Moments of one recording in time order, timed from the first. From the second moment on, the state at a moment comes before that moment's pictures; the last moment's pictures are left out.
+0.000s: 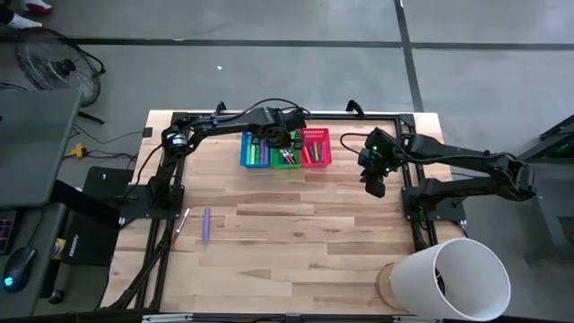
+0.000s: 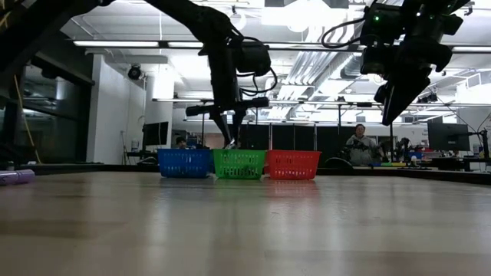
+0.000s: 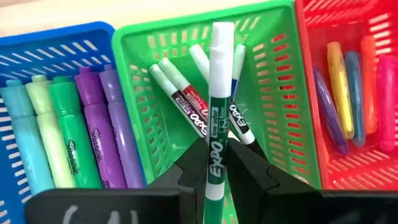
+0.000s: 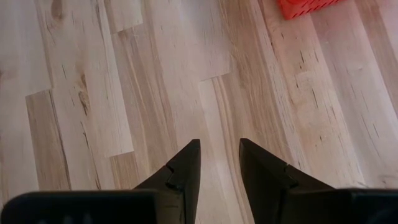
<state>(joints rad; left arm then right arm) 0.39 2.06 1.75 -0.94 -0.18 -1.00 -0.44 1.03 0.72 -0.82 -0.24 -0.08</state>
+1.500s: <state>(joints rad) 0.25 2.05 1.91 -1.37 -0.25 -0.95 -0.44 1.03 0.72 -0.82 -0.24 -0.08</state>
